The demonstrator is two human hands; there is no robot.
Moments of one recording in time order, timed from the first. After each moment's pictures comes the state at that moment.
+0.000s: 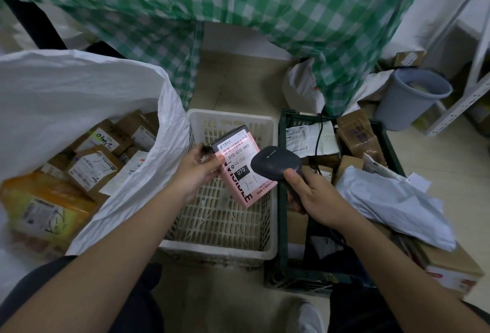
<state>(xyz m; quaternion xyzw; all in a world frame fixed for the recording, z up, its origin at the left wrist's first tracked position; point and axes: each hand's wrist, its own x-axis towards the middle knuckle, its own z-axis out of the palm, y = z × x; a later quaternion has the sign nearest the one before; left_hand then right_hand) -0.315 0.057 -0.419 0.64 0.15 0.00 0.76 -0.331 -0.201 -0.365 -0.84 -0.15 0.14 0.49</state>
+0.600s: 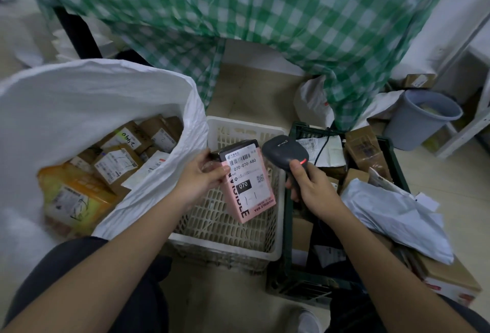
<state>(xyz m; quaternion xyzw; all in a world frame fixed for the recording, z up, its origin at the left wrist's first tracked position) -0.368 0.059 -0.378 0.67 0.16 0.02 0.72 -0.331 -0.182 -0.354 -0.82 -0.13 0.10 0.55</state>
